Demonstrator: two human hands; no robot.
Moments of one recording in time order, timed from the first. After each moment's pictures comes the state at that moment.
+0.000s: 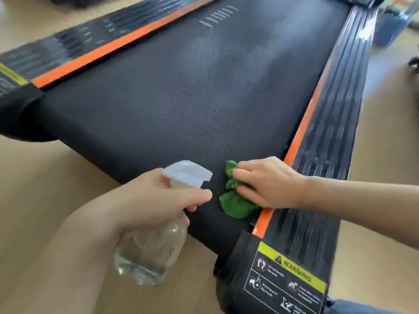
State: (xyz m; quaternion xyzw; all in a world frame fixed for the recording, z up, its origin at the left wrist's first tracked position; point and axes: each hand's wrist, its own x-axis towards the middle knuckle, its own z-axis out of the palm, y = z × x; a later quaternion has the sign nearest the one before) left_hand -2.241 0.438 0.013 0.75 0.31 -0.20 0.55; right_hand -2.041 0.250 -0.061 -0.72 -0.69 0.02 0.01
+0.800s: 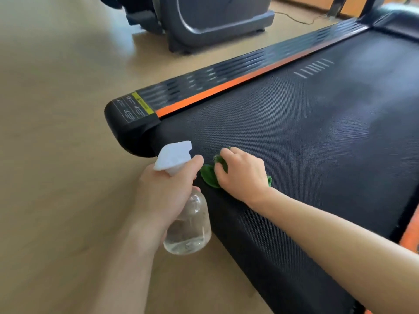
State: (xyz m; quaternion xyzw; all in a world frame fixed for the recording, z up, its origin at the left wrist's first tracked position) left_hand -2.279 0.532 -0.003 0.57 0.55 0.23 0.57; right_hand -2.098 0.502 -0.096 -0.81 -0.55 -0.10 0.18
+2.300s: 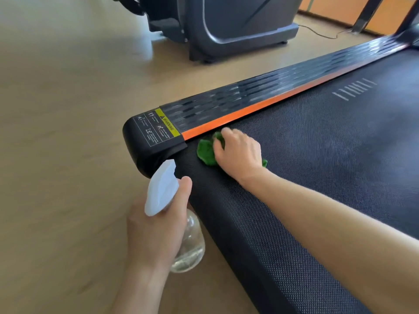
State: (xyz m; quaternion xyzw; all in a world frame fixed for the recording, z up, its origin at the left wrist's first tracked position) left_hand -2.290 0.605 -0.037 0.48 0.60 0.34 0.54; right_hand -2.077 0.670 -0.100 -0.82 -0.54 -0.08 0.20
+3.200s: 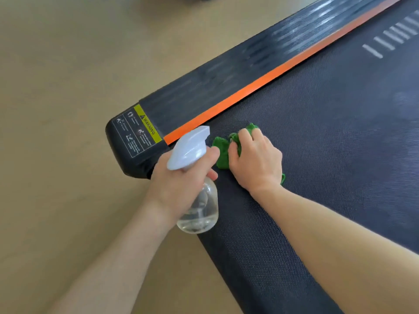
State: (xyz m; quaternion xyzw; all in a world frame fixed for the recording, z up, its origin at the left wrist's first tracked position) left_hand -2.184 0.677 0.019 0.60 0.56 0.15 0.55; right_hand -2.027 0.639 -0.103 -0.85 -0.47 -0.06 0.22
